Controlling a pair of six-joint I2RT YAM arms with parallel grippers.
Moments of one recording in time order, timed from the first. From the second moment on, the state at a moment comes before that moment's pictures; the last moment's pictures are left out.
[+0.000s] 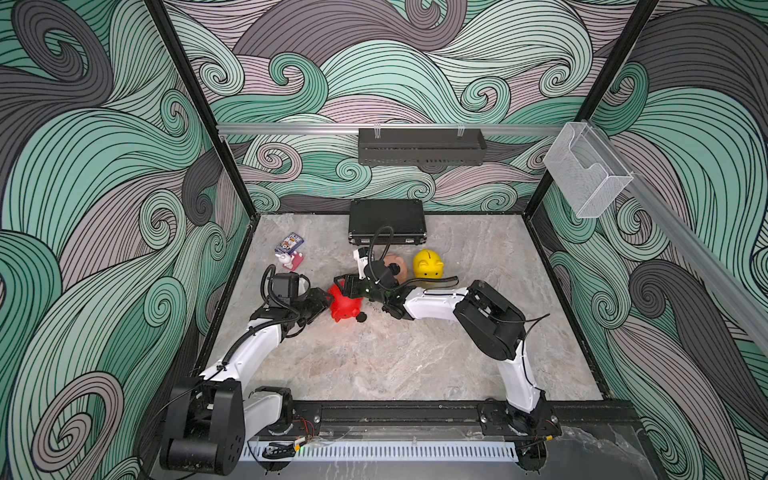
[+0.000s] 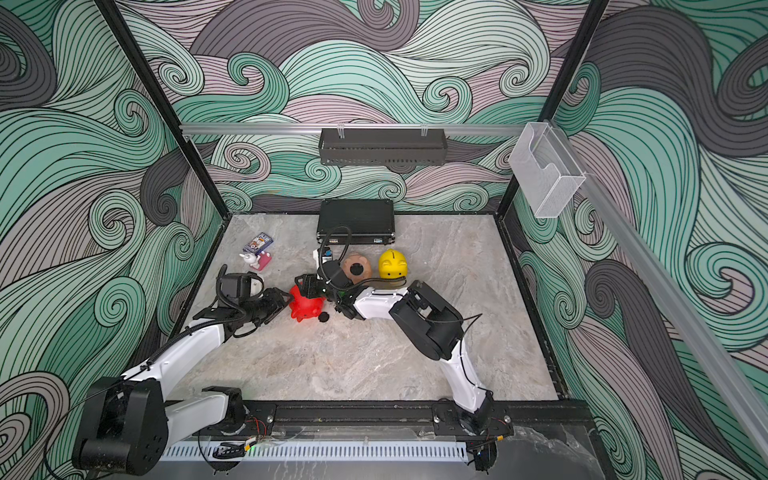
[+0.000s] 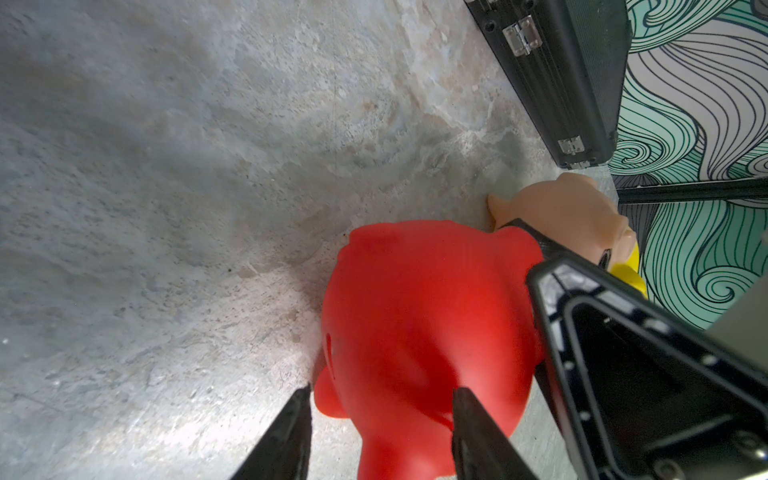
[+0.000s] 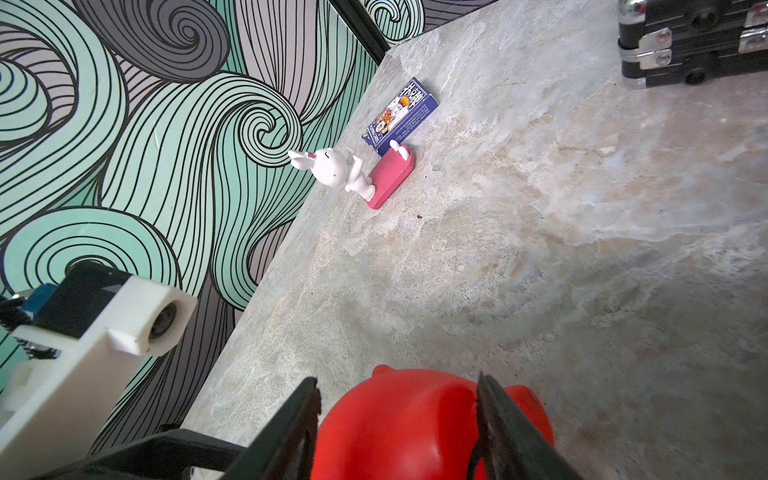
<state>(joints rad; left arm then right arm) -0.07 1.15 0.55 -0.26 0.37 -0.73 0.91 2.13 1.32 0.43 -0.07 0.69</state>
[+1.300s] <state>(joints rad) -0.05 1.20 0.55 -0.21 0.37 -0.72 0.90 2.12 1.34 0.37 -0.09 0.89</state>
